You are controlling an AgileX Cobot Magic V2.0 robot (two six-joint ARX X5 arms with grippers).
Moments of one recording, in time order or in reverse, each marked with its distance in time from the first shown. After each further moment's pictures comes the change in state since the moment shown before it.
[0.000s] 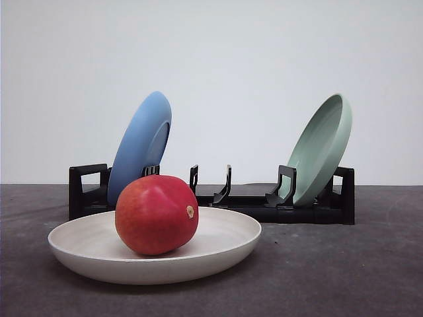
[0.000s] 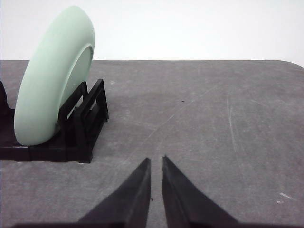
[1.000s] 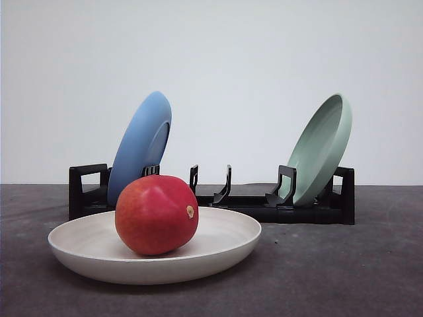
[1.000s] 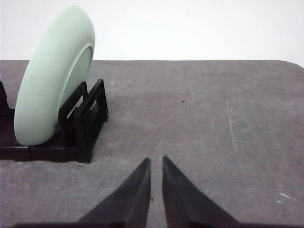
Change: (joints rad) left_arx 0.000 0.000 0.000 0.000 0.000 0.000; right_arx 0.000 0.000 0.000 0.000 0.000 0.000
